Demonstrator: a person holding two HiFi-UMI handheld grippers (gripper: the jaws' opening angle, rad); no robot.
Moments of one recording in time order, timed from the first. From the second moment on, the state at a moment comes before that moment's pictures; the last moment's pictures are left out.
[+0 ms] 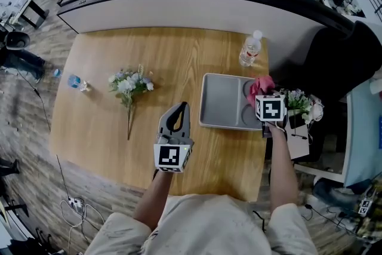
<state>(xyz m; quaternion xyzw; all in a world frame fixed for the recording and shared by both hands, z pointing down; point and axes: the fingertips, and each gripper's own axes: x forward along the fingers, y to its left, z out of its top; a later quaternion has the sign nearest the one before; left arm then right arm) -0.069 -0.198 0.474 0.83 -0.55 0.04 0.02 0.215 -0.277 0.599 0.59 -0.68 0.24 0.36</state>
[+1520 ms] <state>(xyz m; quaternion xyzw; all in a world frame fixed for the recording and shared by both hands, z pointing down) -0.108 -0.179 0.461 0.81 -0.58 0.02 0.01 0.034 -0.231 0.515 0.48 -0.81 0.20 0.28</state>
